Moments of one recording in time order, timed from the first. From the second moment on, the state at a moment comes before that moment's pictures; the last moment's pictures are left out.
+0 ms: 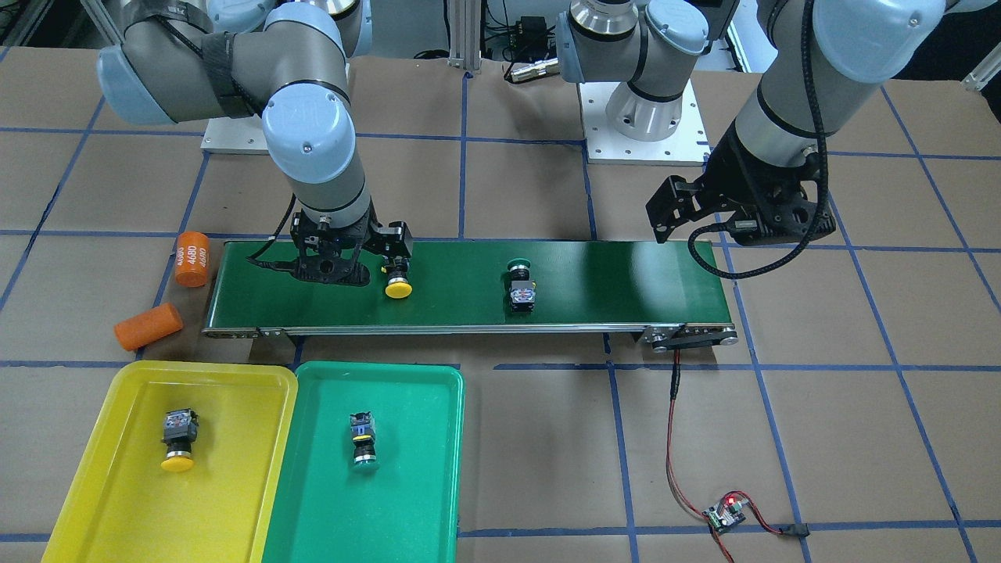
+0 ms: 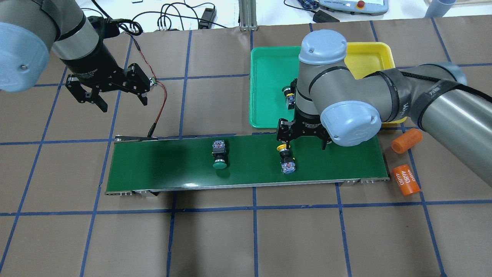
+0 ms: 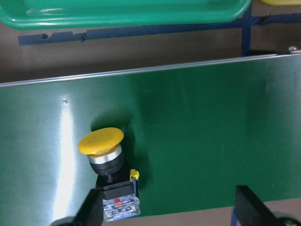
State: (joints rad) left arm -1.48 -1.63 -1.60 -1.57 1.55 -0.04; right arm 1.78 -1.39 1.84 -1.85 -1.55 0.28
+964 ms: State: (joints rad) left arm -1.48 -1.68 -1.48 -1.62 1.55 -0.05; right arm 1.78 -1.31 1.86 -1.84 -1.55 0.29
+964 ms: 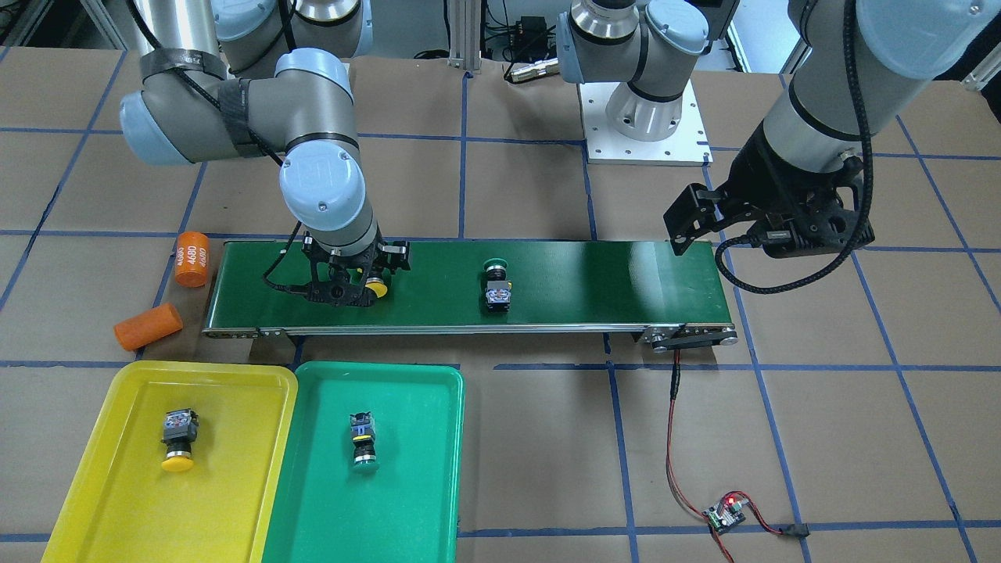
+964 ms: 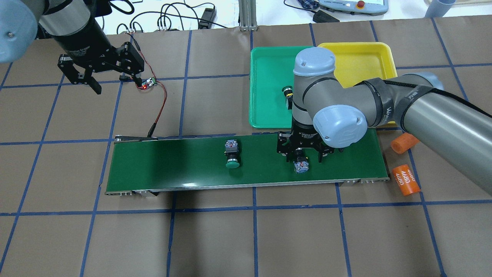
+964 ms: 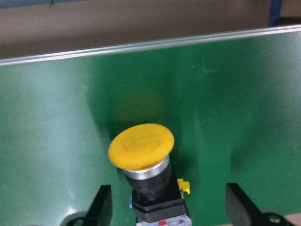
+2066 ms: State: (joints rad) left arm -1.47 -1.70 -1.47 -1.61 1.54 -0.06; right arm 1.65 -1.26 1.70 -1.95 -1.67 0.24
